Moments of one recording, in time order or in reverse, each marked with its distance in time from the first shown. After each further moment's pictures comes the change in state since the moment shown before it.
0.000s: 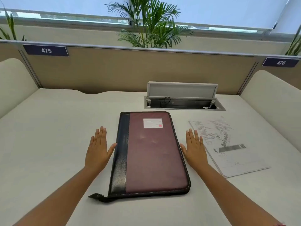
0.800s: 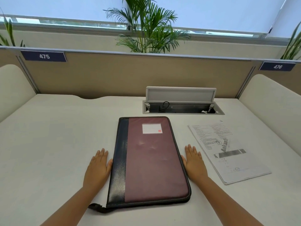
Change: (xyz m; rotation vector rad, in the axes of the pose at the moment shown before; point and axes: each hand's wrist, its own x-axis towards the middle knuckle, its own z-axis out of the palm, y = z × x) left_hand -0.018 -0.013 0.031 -0.006 -0.089 -0.080; right_hand -0.017 0.002 0.017 0.128 -0.175 0.074
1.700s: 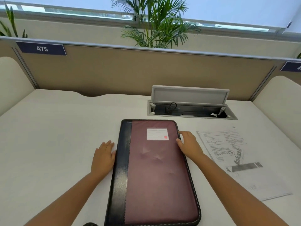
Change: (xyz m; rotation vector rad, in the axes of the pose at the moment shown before) left_hand 0.075 0.010 0.003 -0.077 -0.036 -0.063; right_hand 0.095 -0.059 -0.054 0.295 0.009 -0.052
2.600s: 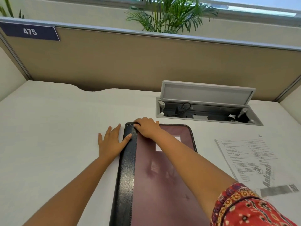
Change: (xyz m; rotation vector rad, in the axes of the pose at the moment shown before) left_hand 0.101 0.006 0.012 -0.047 0.026 -0.101; right_hand 0.126 -0.157 0.087 -0.222 -0.404 -0.219
